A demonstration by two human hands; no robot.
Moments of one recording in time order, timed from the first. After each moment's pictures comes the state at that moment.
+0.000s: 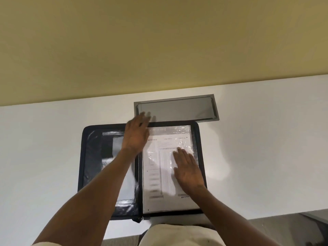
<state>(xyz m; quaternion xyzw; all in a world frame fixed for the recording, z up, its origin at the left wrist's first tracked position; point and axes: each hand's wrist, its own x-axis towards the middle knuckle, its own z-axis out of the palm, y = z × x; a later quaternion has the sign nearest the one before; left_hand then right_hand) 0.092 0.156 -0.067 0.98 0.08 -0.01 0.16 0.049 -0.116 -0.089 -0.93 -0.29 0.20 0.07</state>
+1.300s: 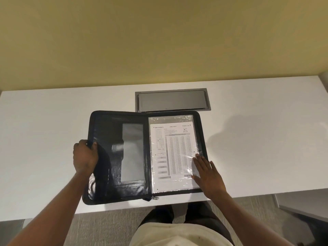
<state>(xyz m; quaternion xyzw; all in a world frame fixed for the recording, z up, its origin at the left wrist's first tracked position) -0.108 0.217 -0.030 0.83 0.51 0.02 0.25 -0.011 -0.257 -0.089 -0.93 -0.28 0.21 -0.04</state>
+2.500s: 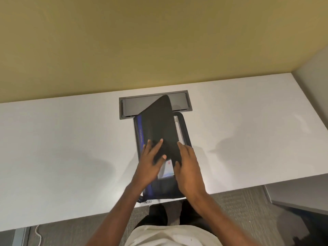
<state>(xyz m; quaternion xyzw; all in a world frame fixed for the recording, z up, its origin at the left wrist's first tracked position) -0.053 -0.041 0.012 0.84 0.16 -0.10 0.51 -0.024 -0.199 0.080 -0.92 -0.09 0.16 0.35</state>
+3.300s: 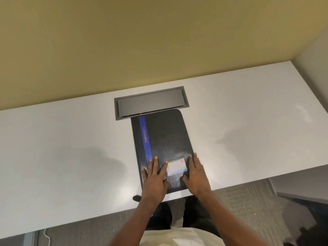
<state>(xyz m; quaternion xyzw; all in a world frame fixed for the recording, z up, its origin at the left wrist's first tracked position) -0.097 -0.089 -0.074 0.95 0.09 -0.23 0.17 -0.025 -0.271 -0.060 -0.94 -0.09 0.26 0.19</state>
